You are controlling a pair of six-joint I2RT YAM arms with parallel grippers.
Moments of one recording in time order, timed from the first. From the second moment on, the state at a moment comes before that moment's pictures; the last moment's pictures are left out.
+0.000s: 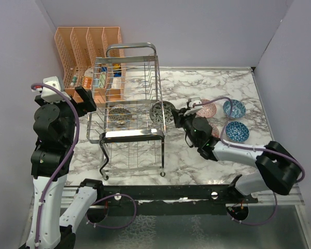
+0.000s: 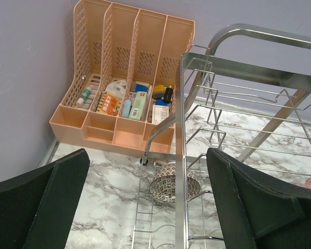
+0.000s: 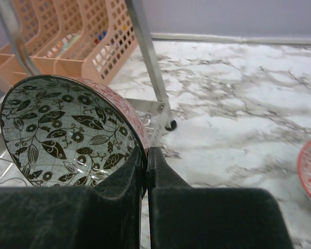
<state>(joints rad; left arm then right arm) -0.14 0.73 1.25 -0.56 -0.24 -0.20 0.81 1.35 0.58 0.74 0.43 0.24</state>
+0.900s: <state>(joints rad) -0.14 0.75 1.27 -0.56 -0.29 -0.19 0.83 1.84 0.91 1.14 0.06 0.03</state>
